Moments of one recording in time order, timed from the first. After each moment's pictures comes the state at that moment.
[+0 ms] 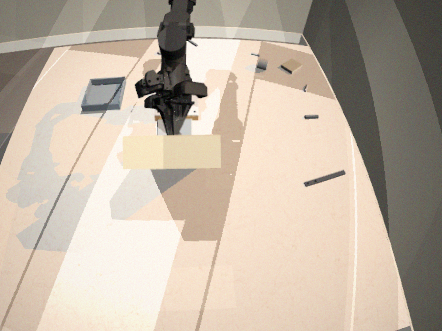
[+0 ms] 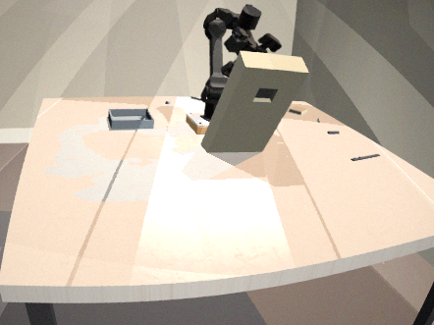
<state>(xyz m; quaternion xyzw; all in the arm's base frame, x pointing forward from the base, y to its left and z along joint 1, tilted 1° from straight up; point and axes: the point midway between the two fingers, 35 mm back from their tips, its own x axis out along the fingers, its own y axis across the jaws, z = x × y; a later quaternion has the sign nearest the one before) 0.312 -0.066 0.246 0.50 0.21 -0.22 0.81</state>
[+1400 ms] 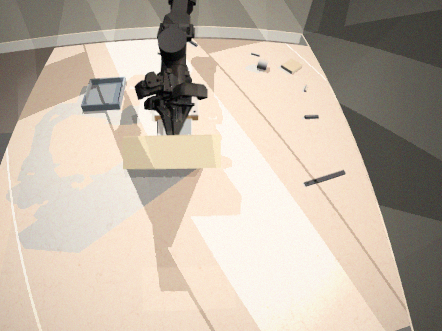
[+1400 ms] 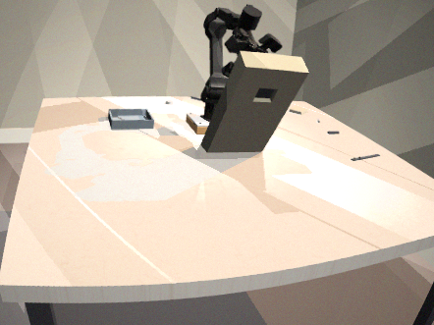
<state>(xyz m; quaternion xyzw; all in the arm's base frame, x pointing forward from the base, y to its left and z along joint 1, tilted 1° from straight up) 0.316 -0.067 0.245 0.50 0.21 -0.22 0.81</state>
